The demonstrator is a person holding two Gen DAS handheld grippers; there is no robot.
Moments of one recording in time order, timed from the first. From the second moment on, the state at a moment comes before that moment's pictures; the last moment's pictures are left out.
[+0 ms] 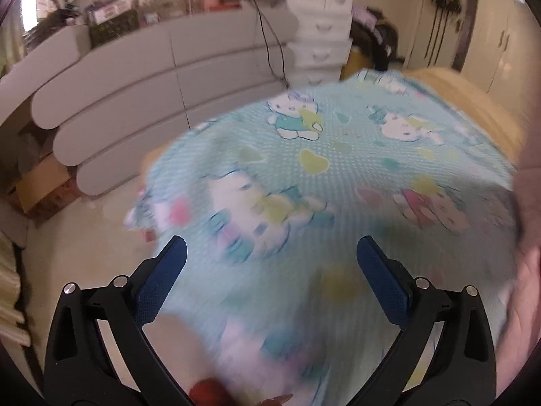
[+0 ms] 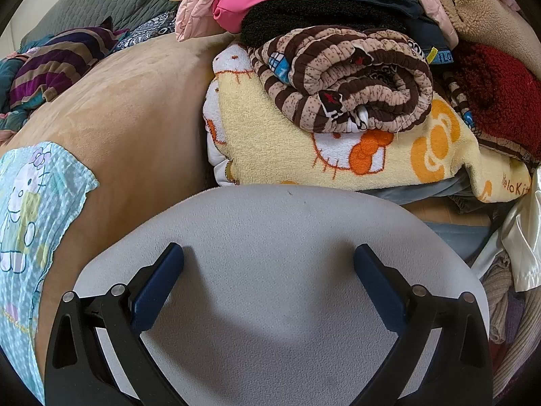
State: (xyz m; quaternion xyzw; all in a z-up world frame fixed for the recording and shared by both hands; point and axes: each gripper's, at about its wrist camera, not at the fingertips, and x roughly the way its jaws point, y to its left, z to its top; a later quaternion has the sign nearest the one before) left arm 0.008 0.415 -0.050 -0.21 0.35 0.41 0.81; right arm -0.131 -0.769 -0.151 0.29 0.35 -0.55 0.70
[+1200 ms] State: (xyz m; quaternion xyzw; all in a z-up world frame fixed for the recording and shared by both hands) left arm -0.008 0.022 0.001 -0.07 0.40 0.02 0.92; right arm -0.011 -0.508 -0.048 0.17 0.38 -0.18 0.89
